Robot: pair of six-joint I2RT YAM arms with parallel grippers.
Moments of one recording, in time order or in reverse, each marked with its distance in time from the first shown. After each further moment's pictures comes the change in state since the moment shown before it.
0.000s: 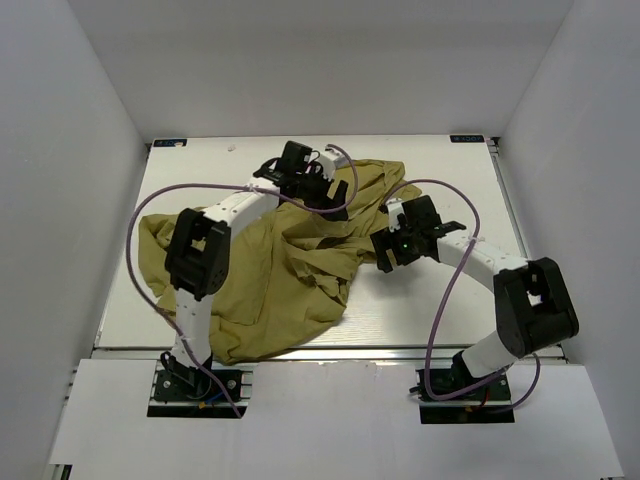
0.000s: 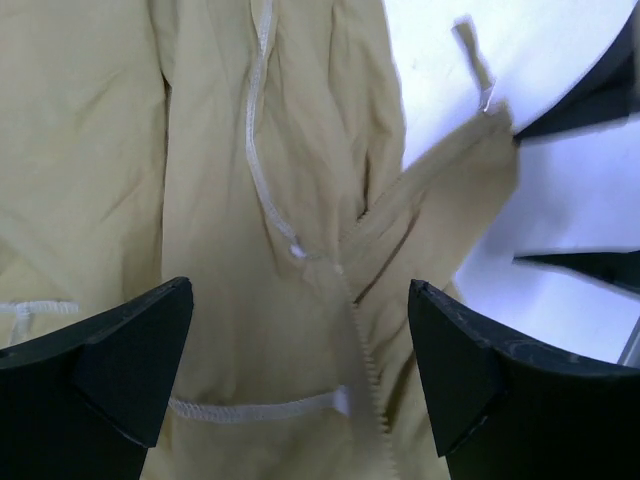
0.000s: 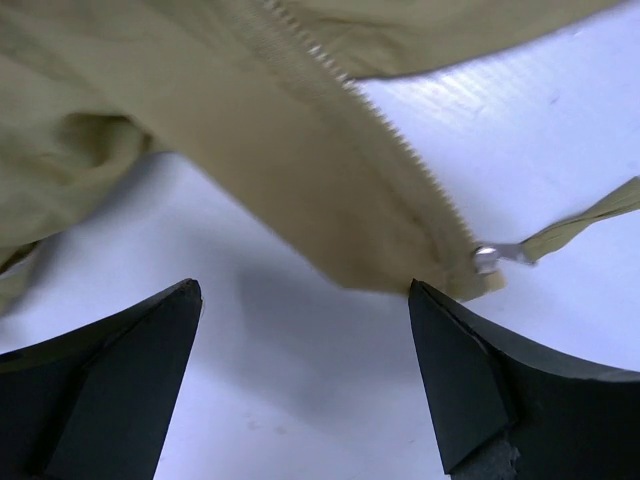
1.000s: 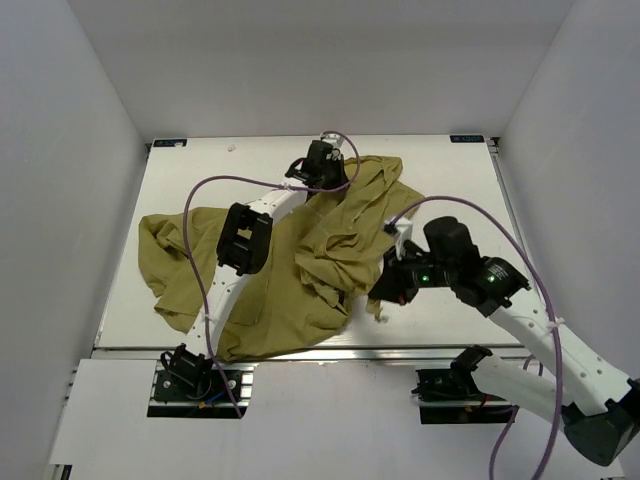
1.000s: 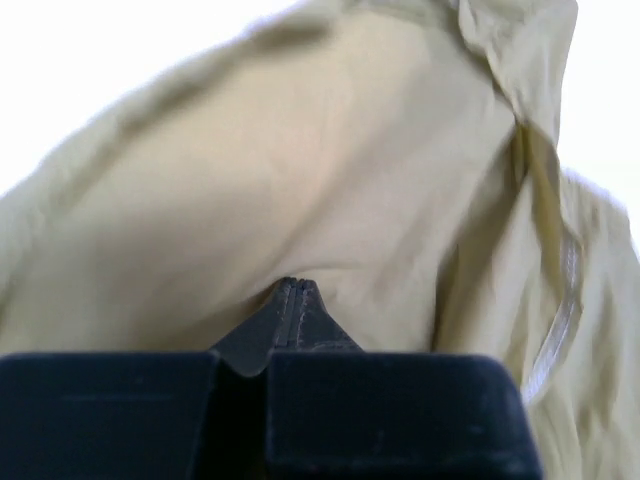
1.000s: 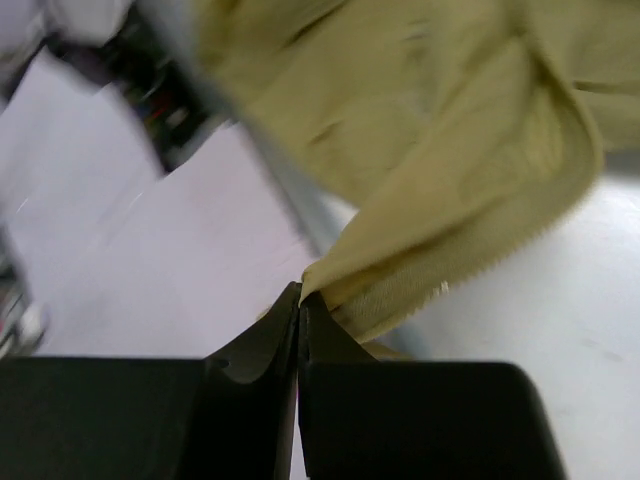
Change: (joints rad) left arm -0.008 0.629 0.632 0.145 -0.360 -0.422; right arm 0.228 -0.599 0.021 -0.302 -0.302 0.286
